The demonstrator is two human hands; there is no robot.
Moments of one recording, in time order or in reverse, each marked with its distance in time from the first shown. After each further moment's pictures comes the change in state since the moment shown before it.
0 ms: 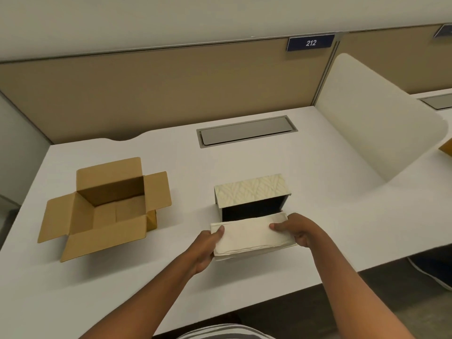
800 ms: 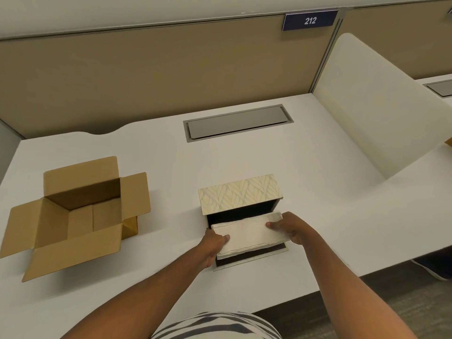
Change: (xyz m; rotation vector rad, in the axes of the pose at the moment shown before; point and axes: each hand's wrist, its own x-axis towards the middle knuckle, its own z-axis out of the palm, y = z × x) left_hand 0.096 -0.009 0.045 0.233 0.153 -0.107; right_hand 0.083 0.012 -0.025 -0.120 0.056 0.079
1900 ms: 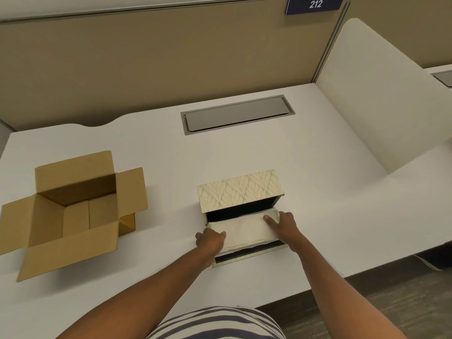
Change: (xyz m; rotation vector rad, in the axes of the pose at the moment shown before) left_hand 0.000 0.002 0.007 0.409 0.265 -0.075; right_hand 0.018 0.027 0.024 -0.205 0.145 -0.184
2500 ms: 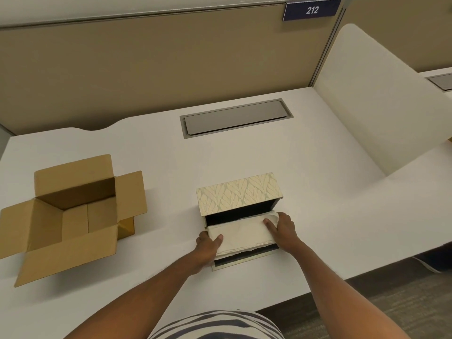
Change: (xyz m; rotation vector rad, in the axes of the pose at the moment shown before) left_hand 0.006 -0.025 -0.012 -0.016 -0.211 0.163; right_hand 0.003 0.016 0.007 -0.123 0.078 -0.113
